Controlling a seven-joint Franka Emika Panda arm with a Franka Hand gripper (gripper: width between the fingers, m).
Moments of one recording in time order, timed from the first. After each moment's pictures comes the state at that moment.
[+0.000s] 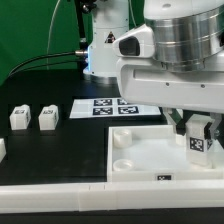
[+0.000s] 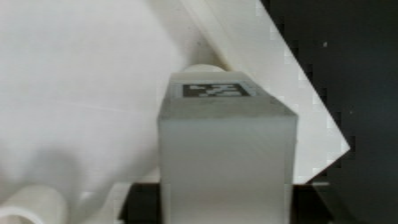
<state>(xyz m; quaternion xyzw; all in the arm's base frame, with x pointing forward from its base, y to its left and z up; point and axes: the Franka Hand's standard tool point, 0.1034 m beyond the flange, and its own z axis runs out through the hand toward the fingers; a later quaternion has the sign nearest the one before) 0.625 0.101 0.082 -0.94 0.32 0.06 0.07</state>
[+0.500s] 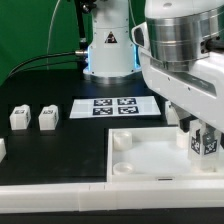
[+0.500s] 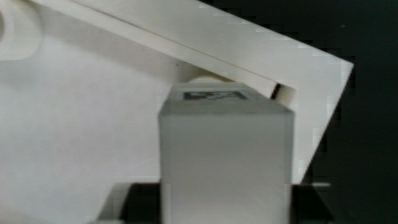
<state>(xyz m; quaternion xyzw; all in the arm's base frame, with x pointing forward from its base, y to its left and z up) 0.626 0.101 0.083 -0.82 0.57 0.07 0.05</state>
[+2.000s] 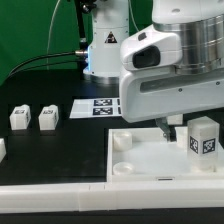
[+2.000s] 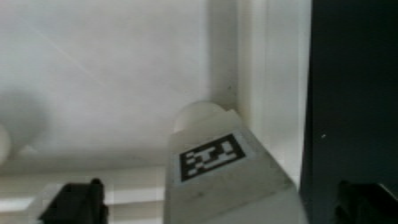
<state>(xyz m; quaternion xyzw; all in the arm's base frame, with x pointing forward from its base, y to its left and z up) 0.616 0.110 0.078 -1.00 -0.05 0.04 0.08</state>
